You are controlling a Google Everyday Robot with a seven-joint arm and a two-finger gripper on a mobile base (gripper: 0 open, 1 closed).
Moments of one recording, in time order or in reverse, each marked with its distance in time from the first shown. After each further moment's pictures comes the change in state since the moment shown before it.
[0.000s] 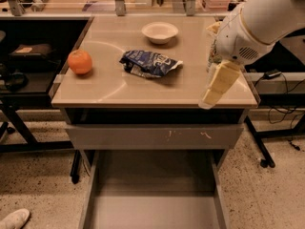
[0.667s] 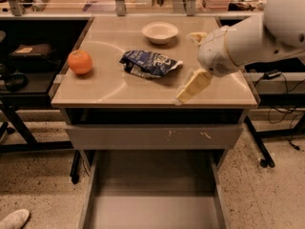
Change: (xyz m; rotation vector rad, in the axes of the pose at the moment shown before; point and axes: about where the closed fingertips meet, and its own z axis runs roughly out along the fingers) arm -0.023 -0.026 0.059 0.083 -0.301 0.074
